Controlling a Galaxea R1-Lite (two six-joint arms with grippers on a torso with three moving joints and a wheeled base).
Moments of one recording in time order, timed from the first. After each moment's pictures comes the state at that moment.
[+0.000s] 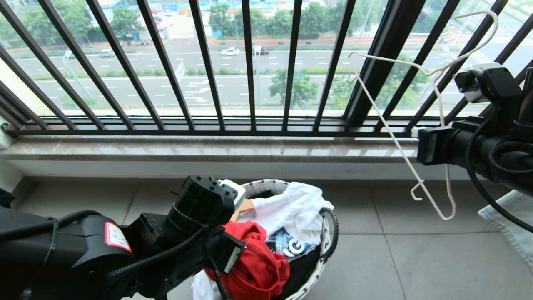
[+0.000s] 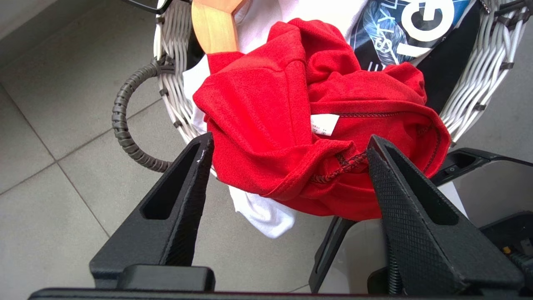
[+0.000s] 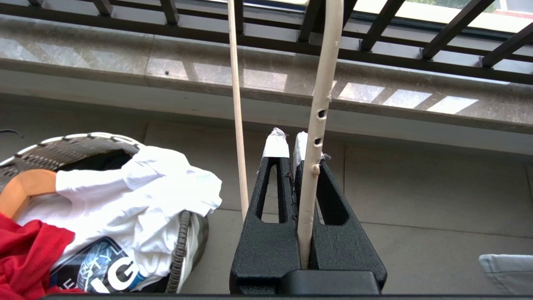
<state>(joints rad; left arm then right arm) -0.79 1.66 -0.82 -0.14 0.37 -0.03 0.37 1.40 -0.95 -0.29 -0.36 -0.02</state>
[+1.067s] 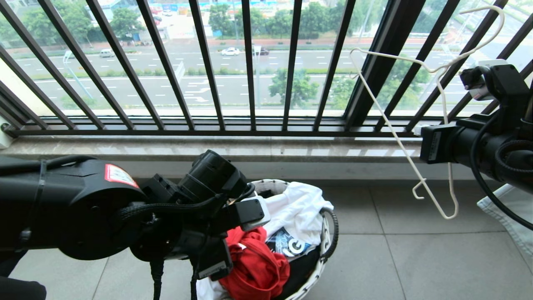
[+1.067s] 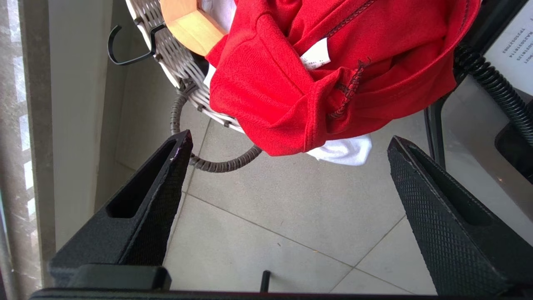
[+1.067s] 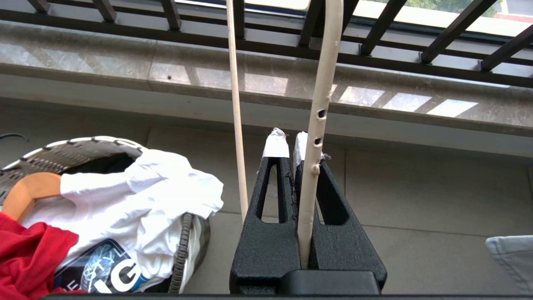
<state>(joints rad) -0.79 1.69 -1.12 0.36 0.31 0.57 0.37 1.39 -0.95 -0.29 -0.35 -0.02</state>
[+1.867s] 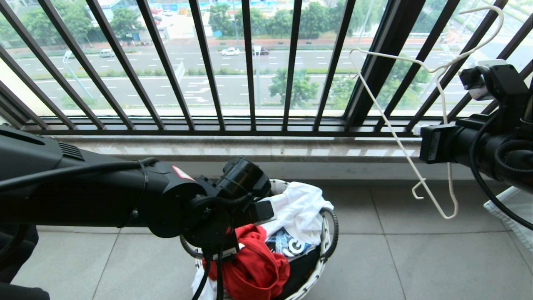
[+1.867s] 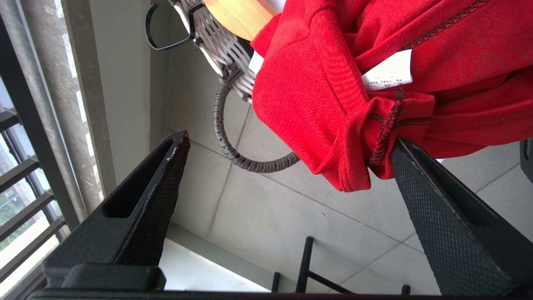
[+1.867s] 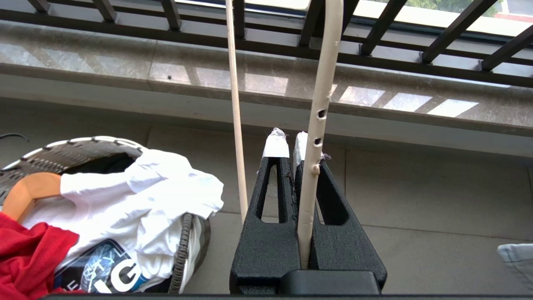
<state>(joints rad) -0.77 1.88 -1.24 0.35 0.51 0.64 0.37 1.39 -0.95 -0.29 -0.35 -0.02</state>
